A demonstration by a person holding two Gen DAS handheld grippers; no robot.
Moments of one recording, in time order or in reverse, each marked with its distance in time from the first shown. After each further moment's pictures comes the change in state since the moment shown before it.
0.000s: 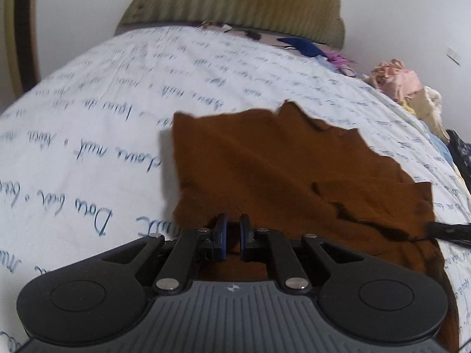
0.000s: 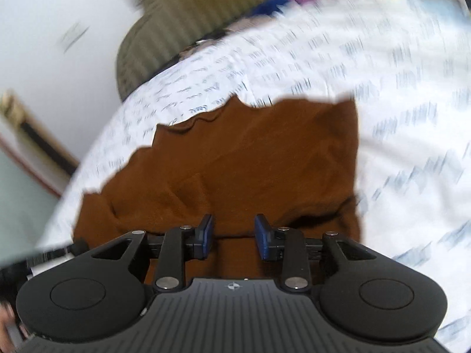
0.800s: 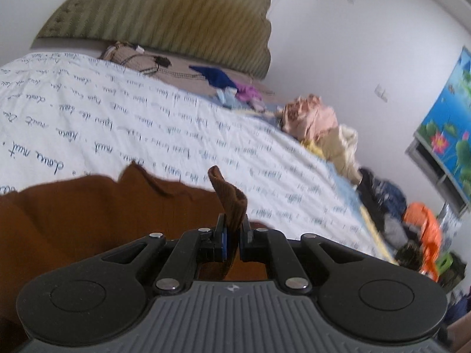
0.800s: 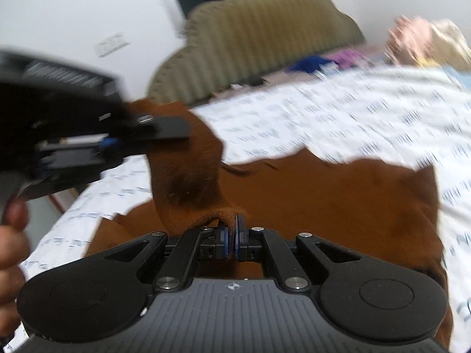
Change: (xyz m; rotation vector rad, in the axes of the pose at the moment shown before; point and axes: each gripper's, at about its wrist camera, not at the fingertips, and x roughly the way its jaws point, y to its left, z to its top) left arm 0.009 -0.123 0.067 -0.021 -0.081 -0.362; right arm 0.028 0.058 -0.010 -0.075 -0.198 0.014
